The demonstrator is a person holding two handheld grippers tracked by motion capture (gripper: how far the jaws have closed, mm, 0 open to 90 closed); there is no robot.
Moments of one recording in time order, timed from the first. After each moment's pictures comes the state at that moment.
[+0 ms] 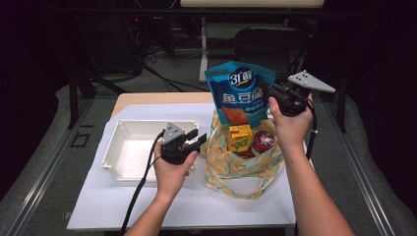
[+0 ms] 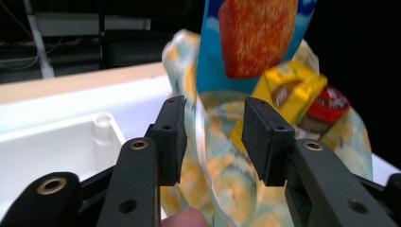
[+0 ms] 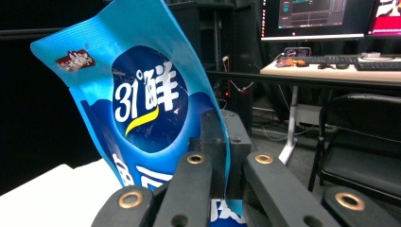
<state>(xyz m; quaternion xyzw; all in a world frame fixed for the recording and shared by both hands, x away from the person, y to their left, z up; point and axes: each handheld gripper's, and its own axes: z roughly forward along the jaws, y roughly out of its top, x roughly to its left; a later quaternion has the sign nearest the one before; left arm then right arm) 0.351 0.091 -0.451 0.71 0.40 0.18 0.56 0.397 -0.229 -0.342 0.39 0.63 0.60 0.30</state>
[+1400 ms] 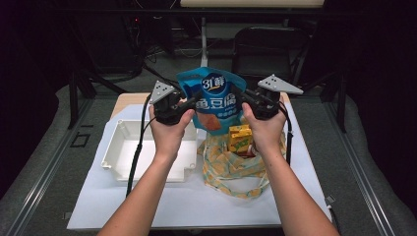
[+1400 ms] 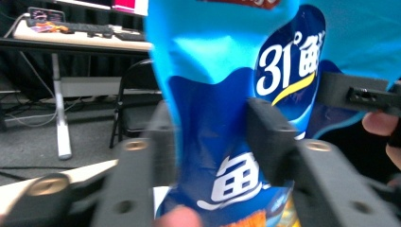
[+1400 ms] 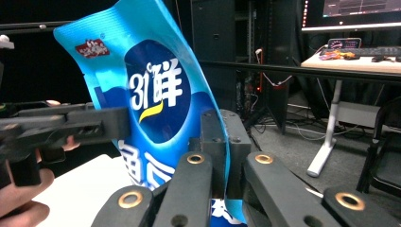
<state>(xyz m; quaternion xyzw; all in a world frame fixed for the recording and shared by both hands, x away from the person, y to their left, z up) 0.401 0.095 -0.374 0.64 0.39 0.23 0.62 0.401 -0.172 -0.358 0.35 0.66 0.62 0.25</state>
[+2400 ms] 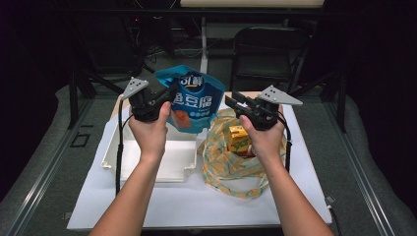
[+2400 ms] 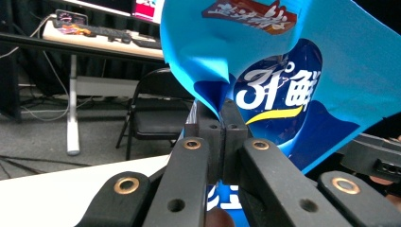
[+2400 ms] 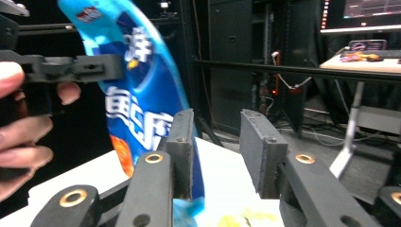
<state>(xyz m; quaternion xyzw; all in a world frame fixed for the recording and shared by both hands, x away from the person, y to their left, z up) 0.389 0.145 -0.357 0.60 0.43 0.22 0.63 0.383 -0.174 -0.375 0.33 0.66 0.63 0.24</state>
